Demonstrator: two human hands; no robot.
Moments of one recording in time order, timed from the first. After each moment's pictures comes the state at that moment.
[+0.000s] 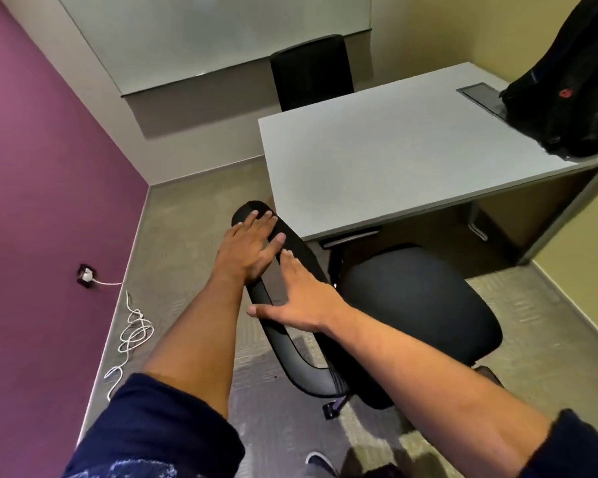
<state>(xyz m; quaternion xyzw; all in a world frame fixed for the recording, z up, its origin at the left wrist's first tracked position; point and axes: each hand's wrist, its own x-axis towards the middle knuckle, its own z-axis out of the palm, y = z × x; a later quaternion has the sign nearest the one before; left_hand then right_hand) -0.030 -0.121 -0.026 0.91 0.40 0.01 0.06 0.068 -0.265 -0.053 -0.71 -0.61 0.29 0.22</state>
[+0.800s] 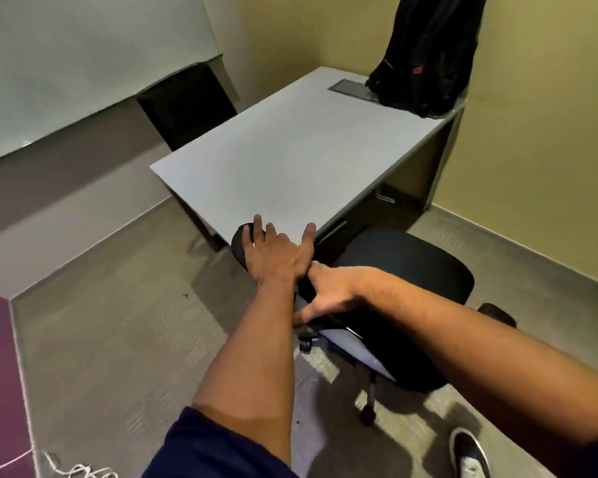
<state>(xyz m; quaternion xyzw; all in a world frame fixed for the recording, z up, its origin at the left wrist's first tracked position) 0.024 -0.042 -0.032 0.94 0.32 -0.09 0.02 0.056 -0.169 -0.028 -0.81 -0.41 0.39 0.13</state>
